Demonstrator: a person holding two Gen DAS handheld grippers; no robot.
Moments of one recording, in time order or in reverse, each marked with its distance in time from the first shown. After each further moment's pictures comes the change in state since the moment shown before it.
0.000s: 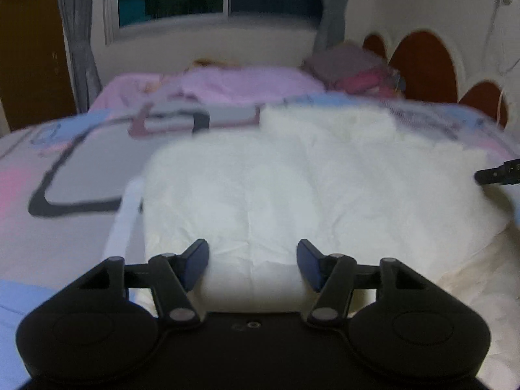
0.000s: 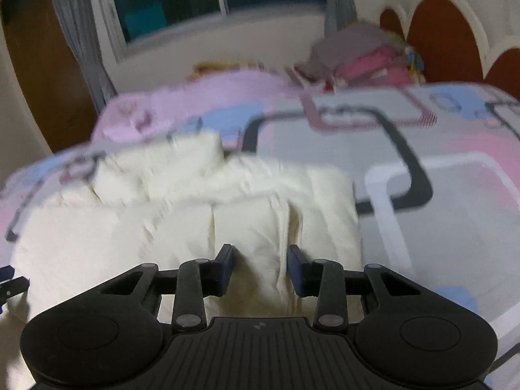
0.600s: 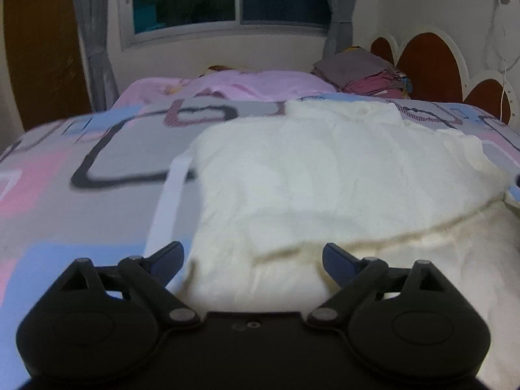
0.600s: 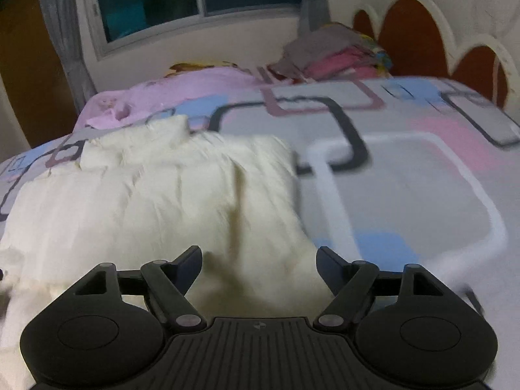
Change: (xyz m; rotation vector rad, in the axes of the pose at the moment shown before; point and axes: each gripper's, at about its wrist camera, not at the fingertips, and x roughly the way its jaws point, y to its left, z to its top) left arm -0.065 0.034 -0.050 -0.007 -0.037 0.036; right arm -0.096 -0.039 -0.065 0.048 -0.050 -0.086
